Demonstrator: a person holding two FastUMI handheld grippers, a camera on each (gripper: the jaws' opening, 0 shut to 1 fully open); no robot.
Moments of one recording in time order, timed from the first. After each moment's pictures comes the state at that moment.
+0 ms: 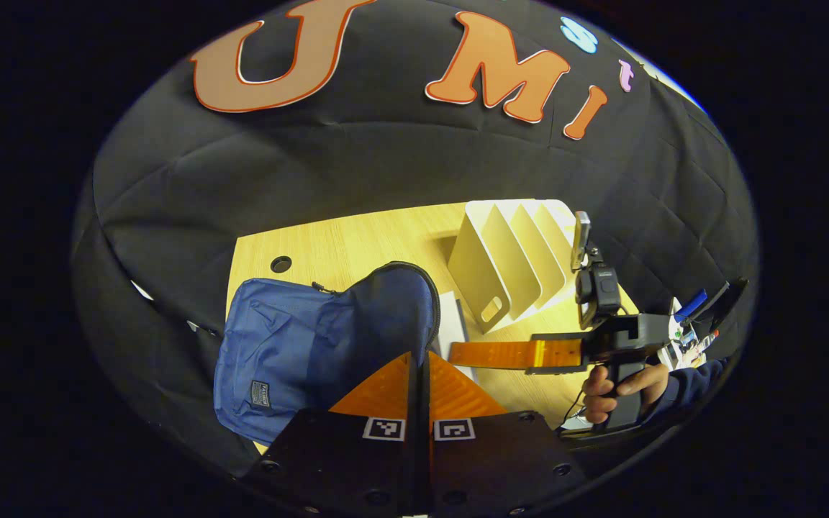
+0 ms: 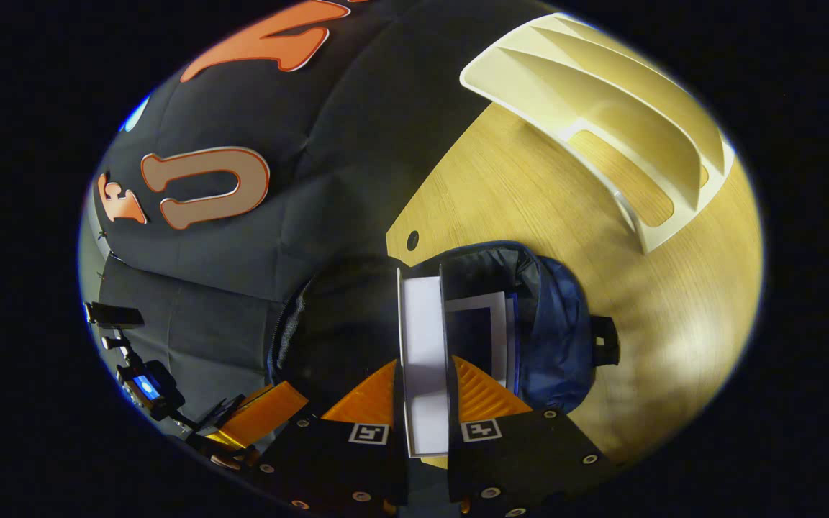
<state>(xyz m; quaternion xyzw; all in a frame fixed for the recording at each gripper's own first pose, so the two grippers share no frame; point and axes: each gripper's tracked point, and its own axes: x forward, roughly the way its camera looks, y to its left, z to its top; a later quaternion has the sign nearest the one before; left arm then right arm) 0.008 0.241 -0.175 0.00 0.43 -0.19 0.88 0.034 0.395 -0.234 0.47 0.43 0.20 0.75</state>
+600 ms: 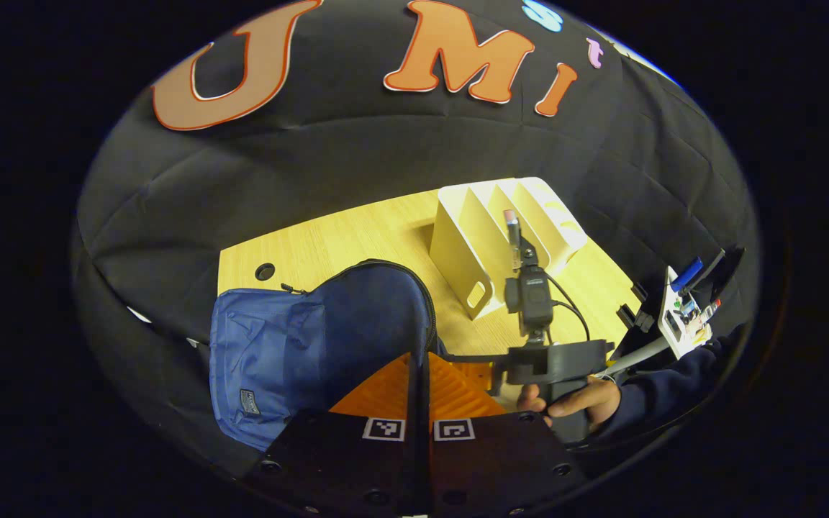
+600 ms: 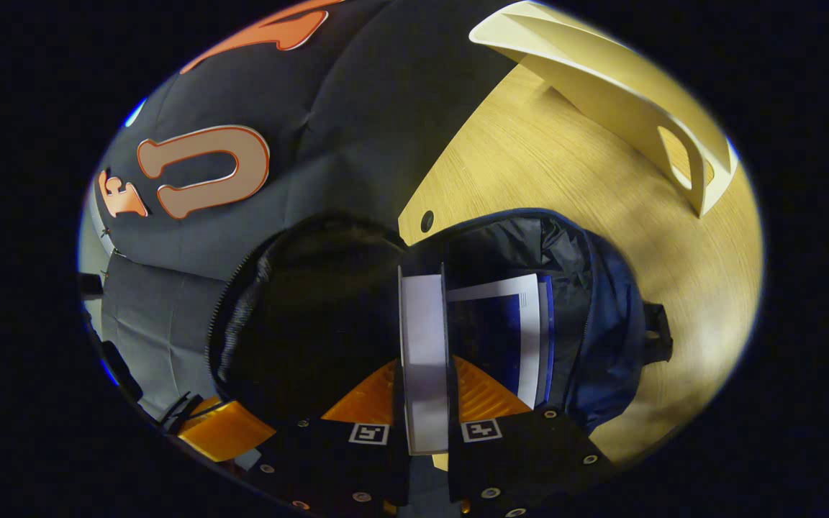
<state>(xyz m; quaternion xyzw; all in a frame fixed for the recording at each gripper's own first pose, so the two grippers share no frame) 0.000 0.220 -0.177 0.05 0.44 -0.22 0.87 0.037 0.451 -0.260 0.48 0.44 0.22 0.73</state>
